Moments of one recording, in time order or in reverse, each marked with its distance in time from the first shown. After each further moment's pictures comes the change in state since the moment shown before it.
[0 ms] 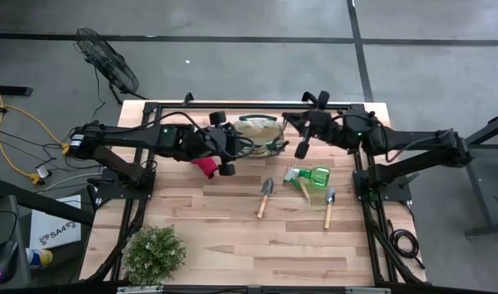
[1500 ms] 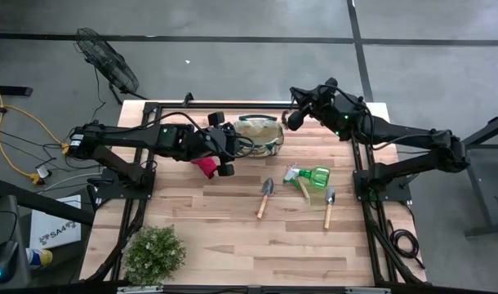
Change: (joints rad) left arm 0.000 -0.001 0.000 -0.026 0.010 -0.046; right arm -0.210 0.064 -0.001 -0.011 0.135 0.212
